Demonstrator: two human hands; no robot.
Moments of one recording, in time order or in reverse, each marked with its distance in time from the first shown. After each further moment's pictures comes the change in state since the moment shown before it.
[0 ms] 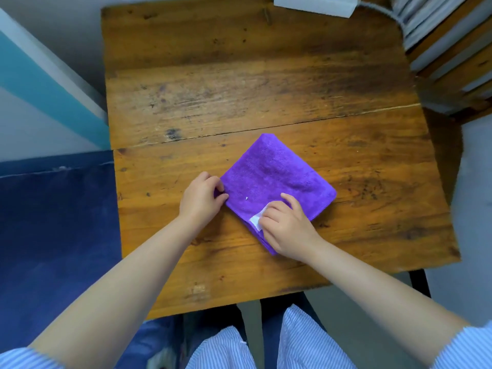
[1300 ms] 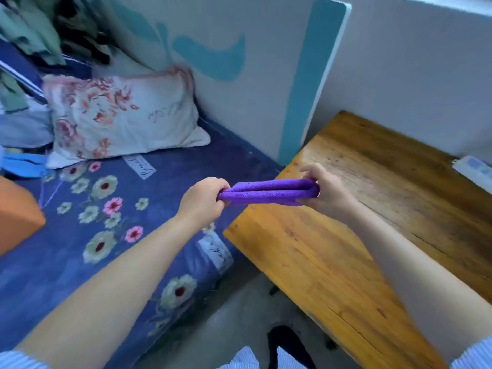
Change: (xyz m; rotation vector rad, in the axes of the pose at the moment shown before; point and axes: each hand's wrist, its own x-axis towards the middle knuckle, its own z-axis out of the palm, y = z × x) left_hand -0.299 -0.023 -0.089 -0.106 0.711 -0.497; right_hand 0.112 -0.121 -0.147 0.593 -0.320 -0.388
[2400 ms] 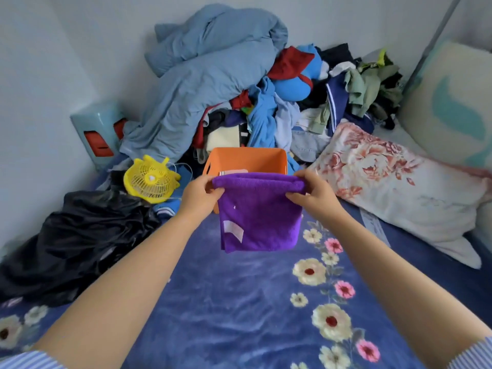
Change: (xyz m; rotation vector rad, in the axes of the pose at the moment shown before) left_hand -0.319 -0.427 -0.287 -0.392 0.913 -0.827; right_hand 0.080 -0.540 0.372 0.459 -0.521 -0.530
